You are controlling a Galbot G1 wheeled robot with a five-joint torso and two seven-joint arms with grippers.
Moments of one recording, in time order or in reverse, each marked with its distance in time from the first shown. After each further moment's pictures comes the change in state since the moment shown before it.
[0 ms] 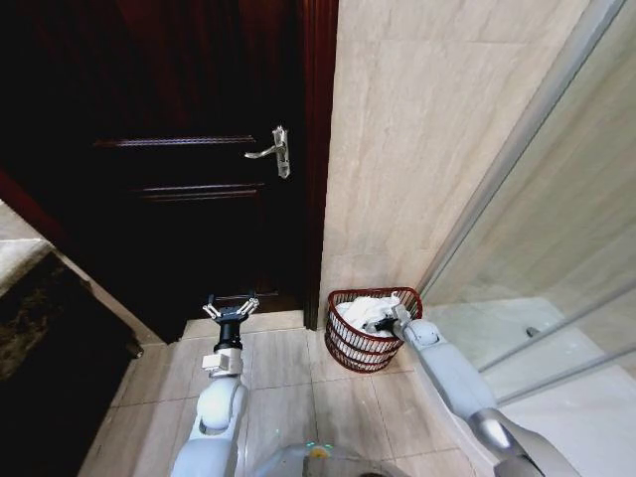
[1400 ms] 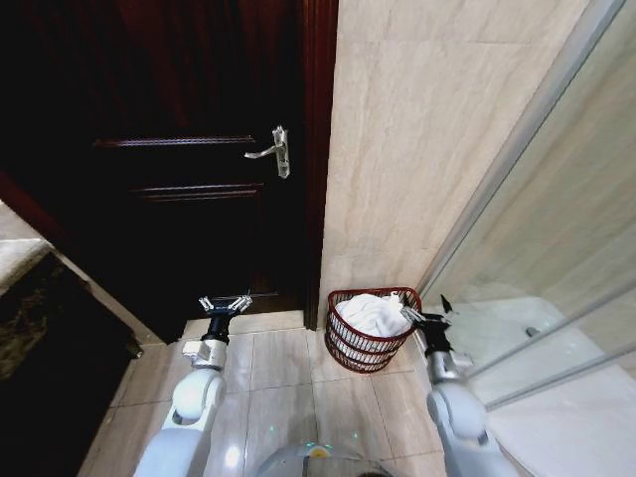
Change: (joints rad) left arm -0.013 0.193 -0.034 -0.024 -0.245 0.162 0.109; right arm -0.827 0.279 0.495 1.082 -0.127 0.528 0.518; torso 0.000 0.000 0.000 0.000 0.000
